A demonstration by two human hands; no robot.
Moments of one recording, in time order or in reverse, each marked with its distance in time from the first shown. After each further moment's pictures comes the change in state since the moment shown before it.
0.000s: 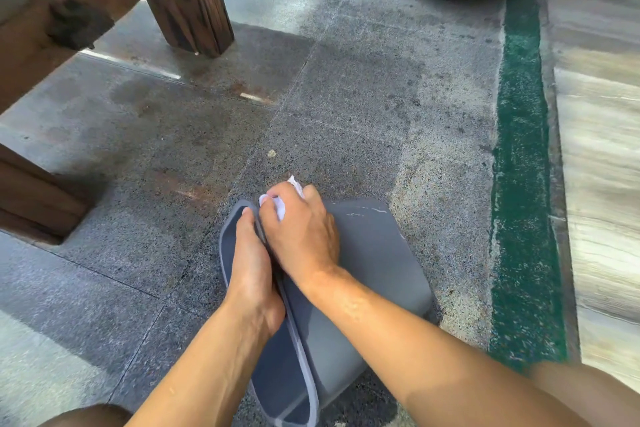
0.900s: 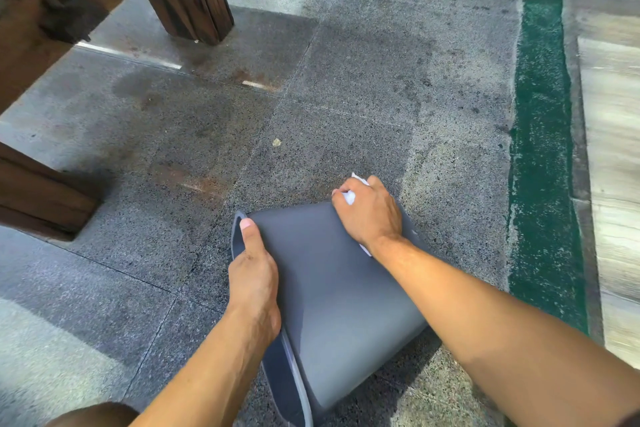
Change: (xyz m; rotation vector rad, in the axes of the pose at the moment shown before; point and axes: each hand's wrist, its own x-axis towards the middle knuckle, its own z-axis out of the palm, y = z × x) left_hand 0.024 -0.021 -0.023 0.251 0.355 0.096; right_hand 0.054 0.125 0.003 -0.216 -0.039 0.162
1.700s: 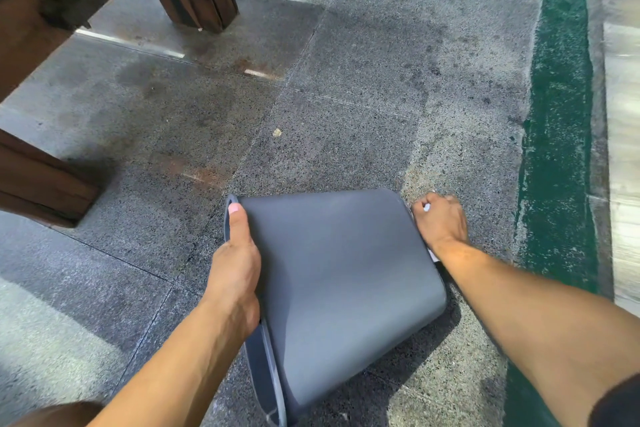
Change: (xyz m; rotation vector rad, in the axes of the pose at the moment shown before) left_hand 0.003 -0.002 -0.001 0.049 -0.079 -0.029; right_hand 0.030 0.153 -0.007 -0.080 -0.001 0.271
